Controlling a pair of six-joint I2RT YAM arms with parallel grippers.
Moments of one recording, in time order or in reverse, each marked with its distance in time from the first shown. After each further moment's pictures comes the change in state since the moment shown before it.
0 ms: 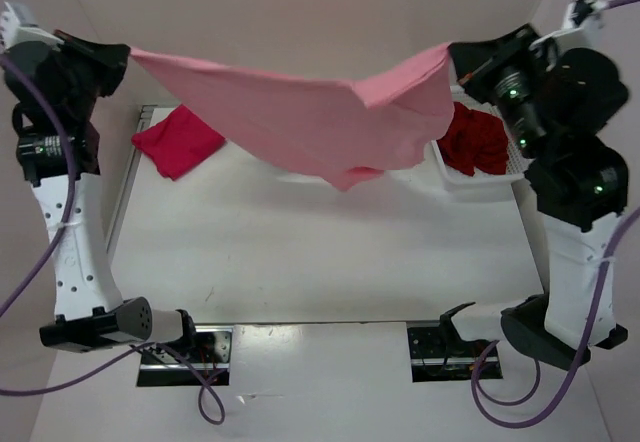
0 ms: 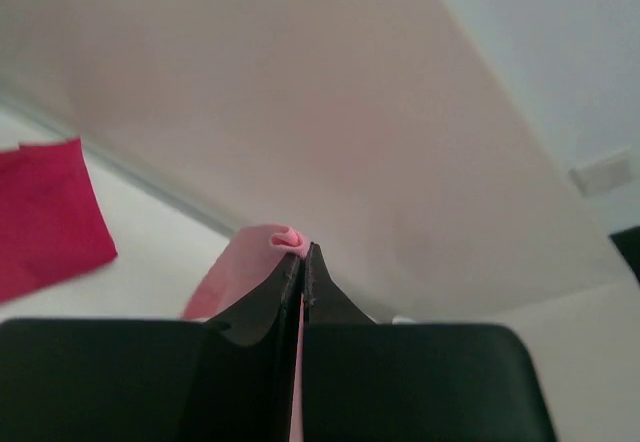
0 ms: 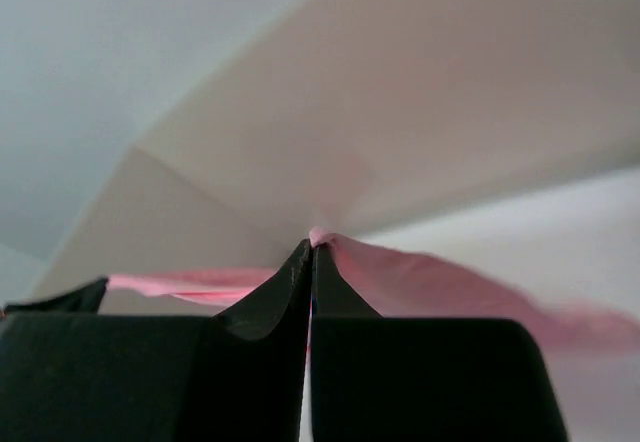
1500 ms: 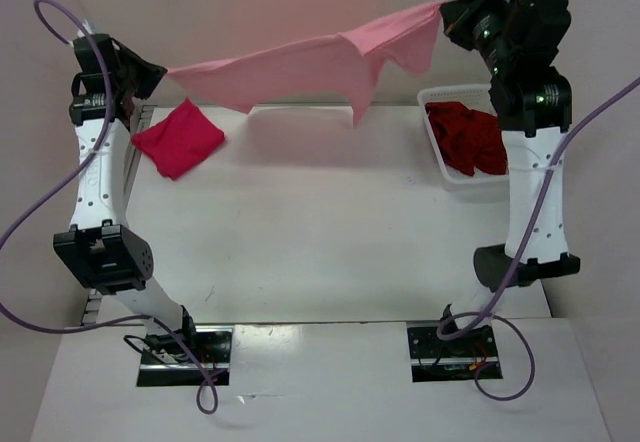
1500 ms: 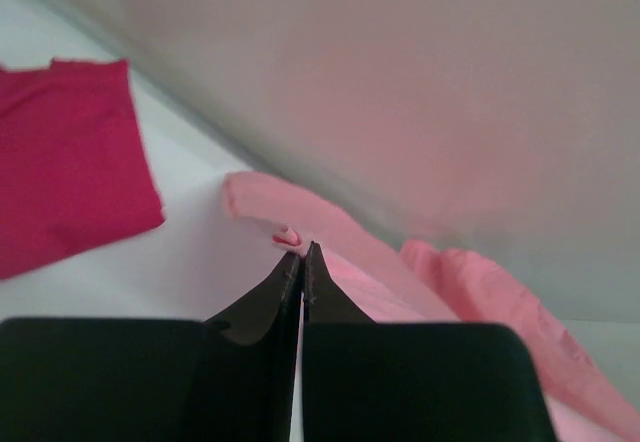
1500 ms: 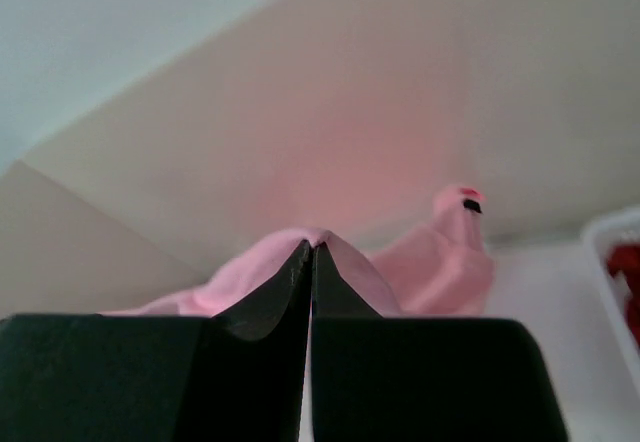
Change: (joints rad) left arm 0.008 0.366 0.150 -0.003 -0.013 0.005; right arm -0.243 0.463 0.475 0.106 -0.213 -0.147
